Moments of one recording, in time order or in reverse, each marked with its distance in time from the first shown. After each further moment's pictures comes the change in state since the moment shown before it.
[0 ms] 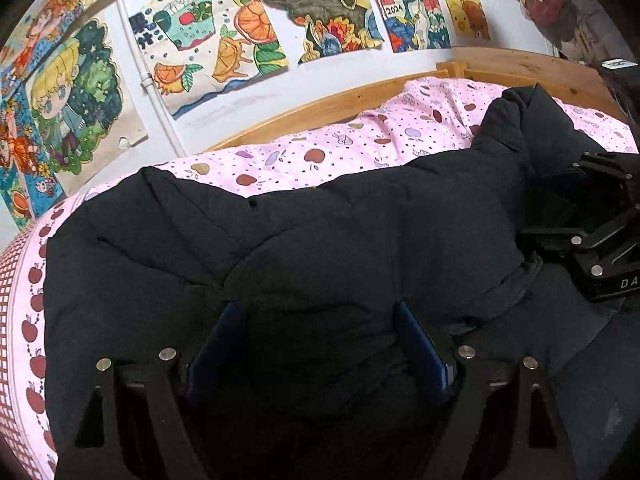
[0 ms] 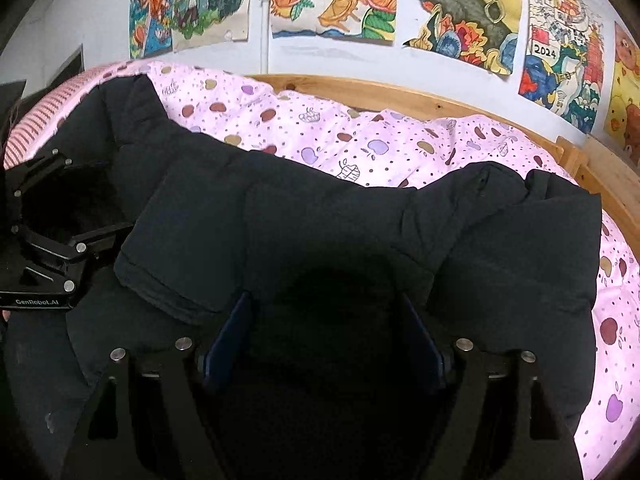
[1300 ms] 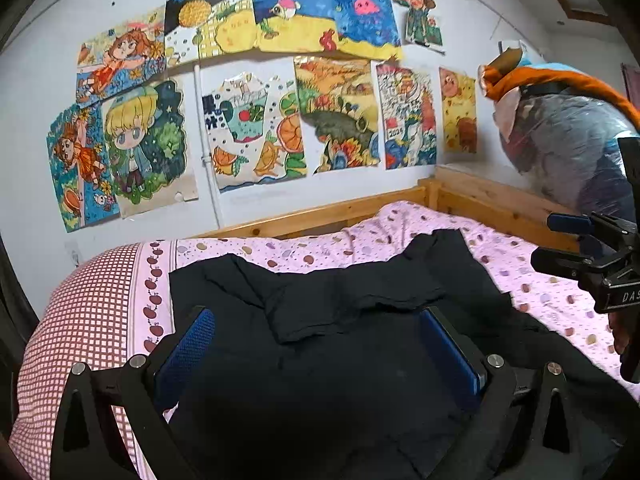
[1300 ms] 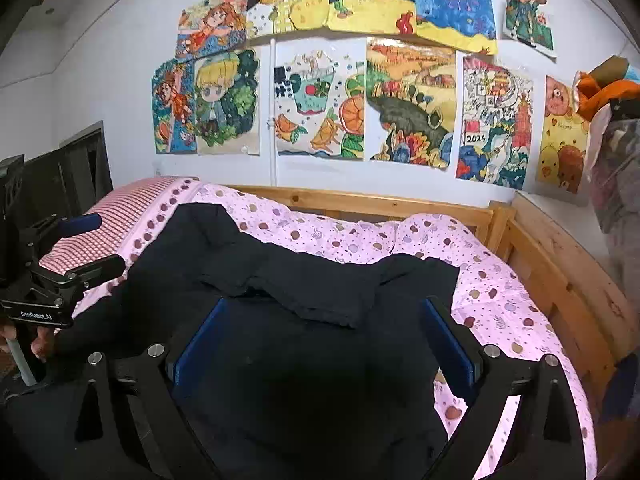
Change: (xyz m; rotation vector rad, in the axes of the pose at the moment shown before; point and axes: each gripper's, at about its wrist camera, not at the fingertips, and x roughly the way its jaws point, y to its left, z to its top) left arm -0.237 0.028 0.012 -0.204 -0.232 -0.068; right arm -0.249 0.017 0.008 0.048 -0.238 -0.061
